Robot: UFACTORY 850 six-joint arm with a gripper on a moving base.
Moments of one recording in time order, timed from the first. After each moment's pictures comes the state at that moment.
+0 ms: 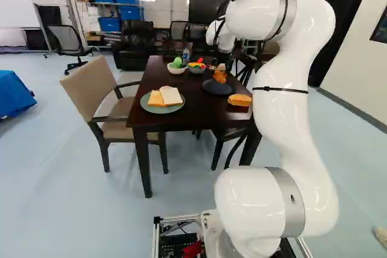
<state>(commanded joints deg) -7.9 -35.6 -93.3 -10.5 -30.3 9.6</state>
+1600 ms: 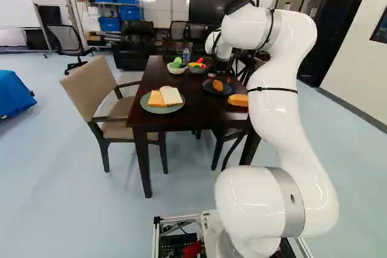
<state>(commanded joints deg) -8.0 -40.0 -94.4 -9.9 -29.0 9.6</state>
